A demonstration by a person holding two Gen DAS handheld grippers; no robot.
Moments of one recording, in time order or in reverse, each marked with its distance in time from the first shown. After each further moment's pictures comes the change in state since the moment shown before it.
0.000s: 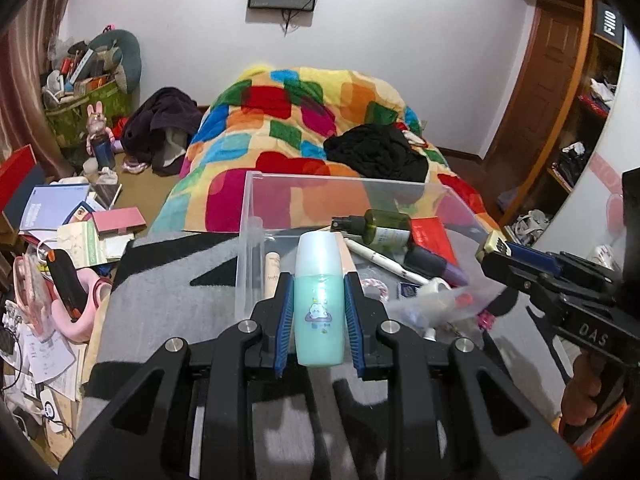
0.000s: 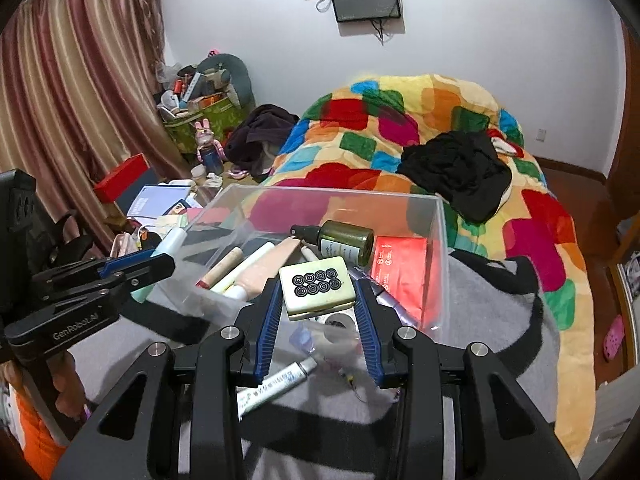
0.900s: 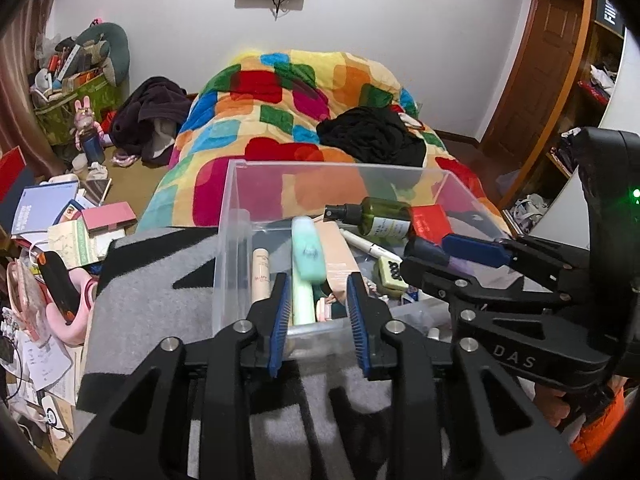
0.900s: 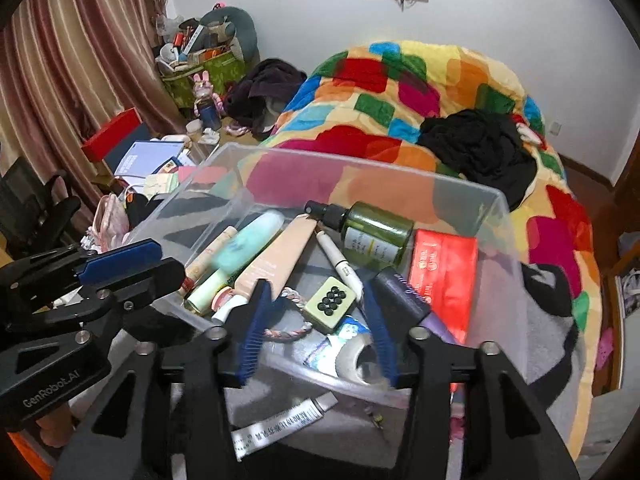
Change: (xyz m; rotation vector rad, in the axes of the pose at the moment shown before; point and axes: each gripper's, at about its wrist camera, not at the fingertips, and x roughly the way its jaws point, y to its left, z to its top) left arm 0.014 -0.007 0.005 0.029 0.048 -0.024; right arm 0.059 0.019 0.011 -0.084 0.133 -0.034
